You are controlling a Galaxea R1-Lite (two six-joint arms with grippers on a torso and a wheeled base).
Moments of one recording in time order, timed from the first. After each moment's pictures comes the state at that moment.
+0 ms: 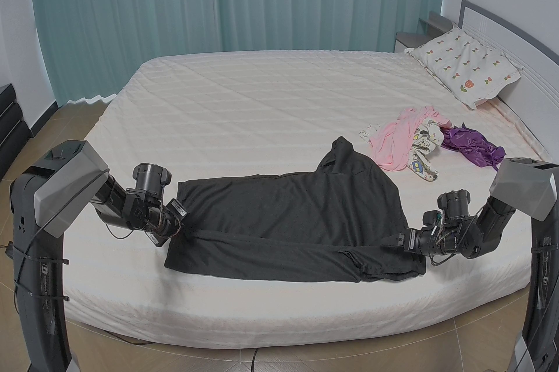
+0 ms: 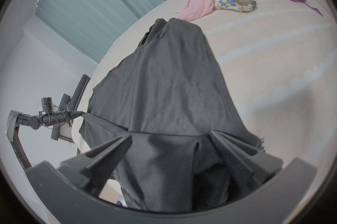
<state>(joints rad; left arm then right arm) -0.10 2.41 -1.27 -0.26 -0.01 -0.93 0.07 2.41 -0.89 -0.73 0.41 0.30</state>
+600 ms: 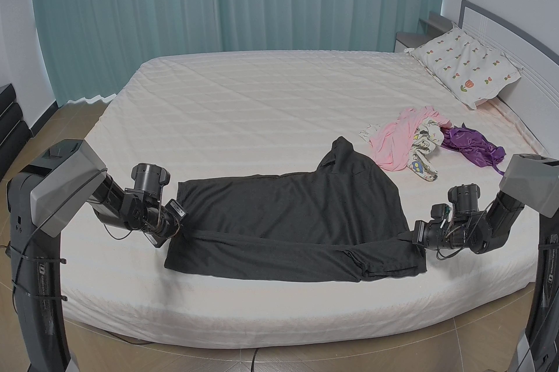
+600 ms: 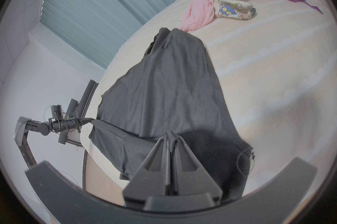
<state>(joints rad) -0.11 2.39 -1.24 -0.26 -0.01 -0.93 0.02 2.38 -0.87 -0.75 0.49 0.32</state>
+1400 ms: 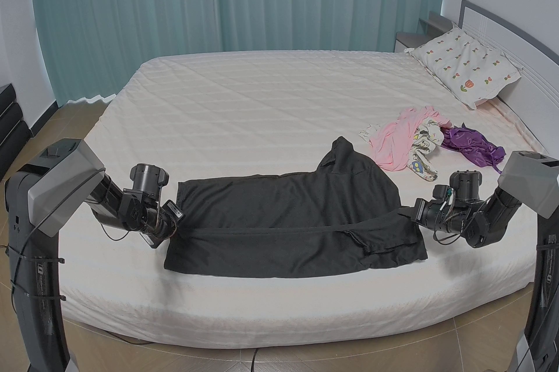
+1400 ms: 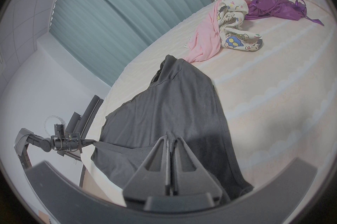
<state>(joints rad) -0.10 2.37 -1.22 -0.26 0.04 -0.92 0.02 2.38 -0.94 -0.91 0.46 0.42</state>
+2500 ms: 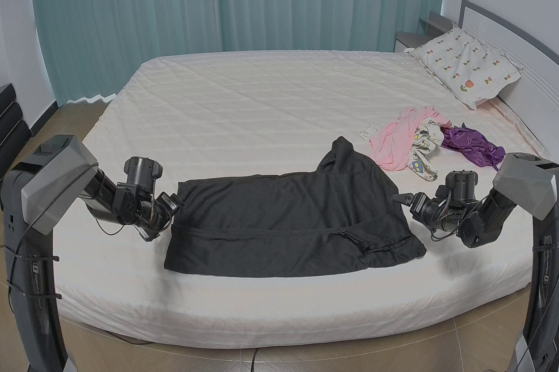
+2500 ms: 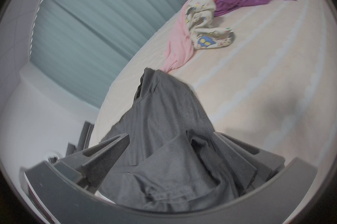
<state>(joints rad) -0.08 2.35 -1.24 -0.26 0.05 -0.93 0.04 2.43 -0.99 -0.92 0.30 0.65</state>
